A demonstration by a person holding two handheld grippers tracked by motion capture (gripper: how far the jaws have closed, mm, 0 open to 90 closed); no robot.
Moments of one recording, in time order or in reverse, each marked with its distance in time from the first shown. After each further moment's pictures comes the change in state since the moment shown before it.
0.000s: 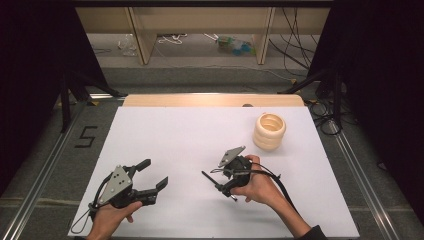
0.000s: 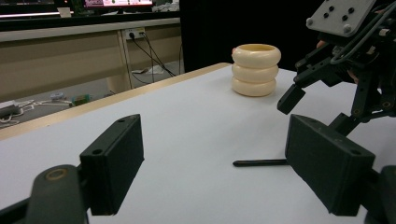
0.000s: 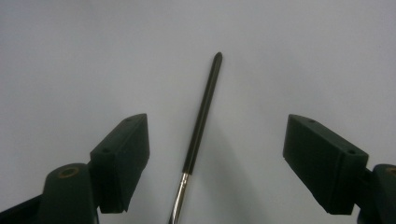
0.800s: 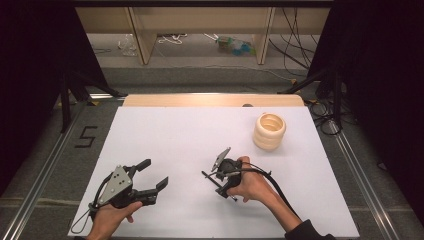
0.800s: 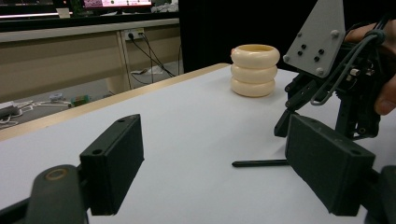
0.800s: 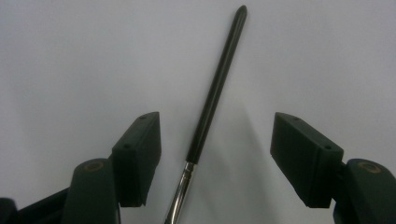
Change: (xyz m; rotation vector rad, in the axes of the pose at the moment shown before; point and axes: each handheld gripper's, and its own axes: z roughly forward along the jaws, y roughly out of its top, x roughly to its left) left arm 0.000 0.000 0.000 -0.001 -0.005 0.003; right arm 0.001 0.007 0.025 0.200 0.053 -0.048
